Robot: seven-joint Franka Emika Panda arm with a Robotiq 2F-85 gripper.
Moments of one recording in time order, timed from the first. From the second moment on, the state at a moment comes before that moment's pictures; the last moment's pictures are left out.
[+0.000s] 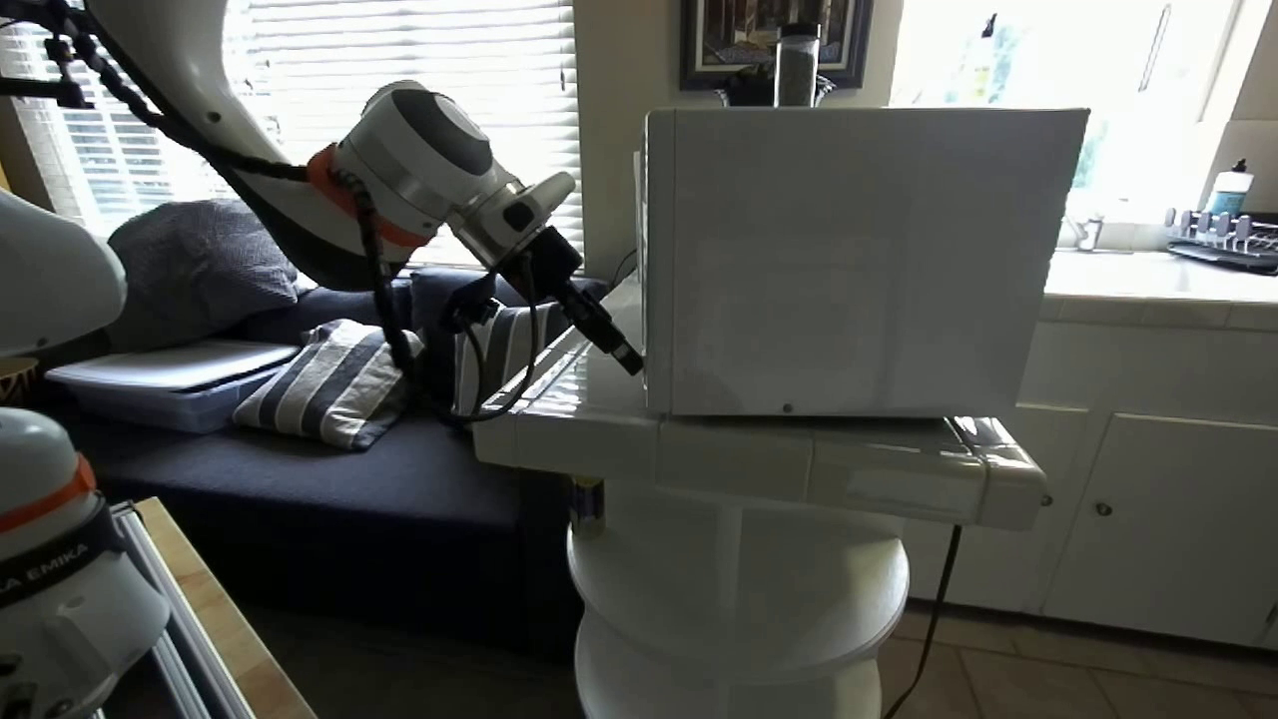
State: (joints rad) arm -1.28 -0.19 0.67 -2.56 -1.38 2.99 1.41
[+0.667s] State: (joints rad) arm -1.28 -0.15 0.70 -2.51 -1.93 2.89 1.77
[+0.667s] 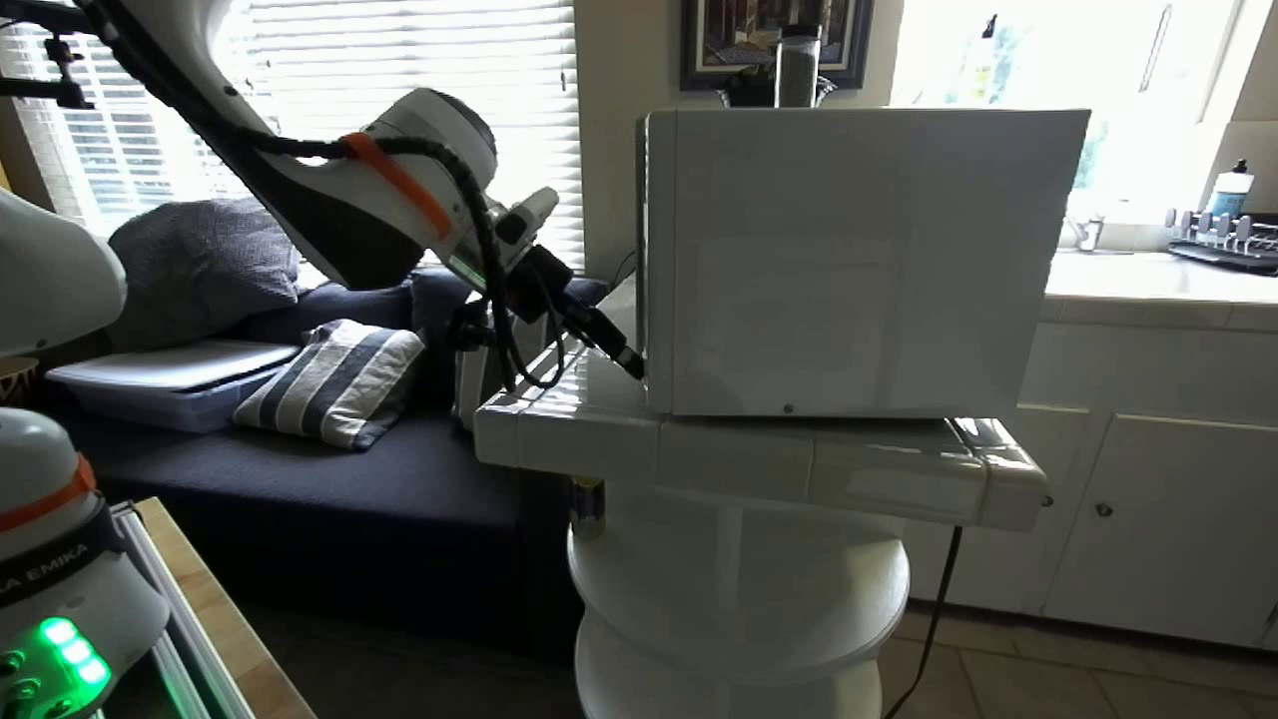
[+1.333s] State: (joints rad) arm -1.08 -0.12 0.53 -2.52 -2.08 2.80 1.76
